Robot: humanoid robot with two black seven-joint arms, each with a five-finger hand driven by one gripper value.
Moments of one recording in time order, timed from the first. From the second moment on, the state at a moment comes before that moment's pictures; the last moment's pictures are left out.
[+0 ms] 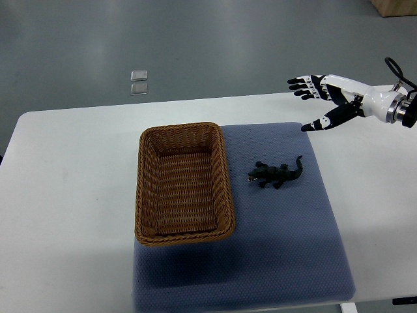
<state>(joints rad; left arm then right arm) 0.00 0.00 -0.05 -0.16 0.06 0.11 0.01 0.66 -0.57 0.95 1.02 -1.26 0.56 0.28</state>
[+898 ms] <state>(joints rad) 0.00 0.00 -0.04 -0.16 0.06 0.11 0.01 0.86 -0.60 0.37 1.10 -1.55 0.28 0.33</state>
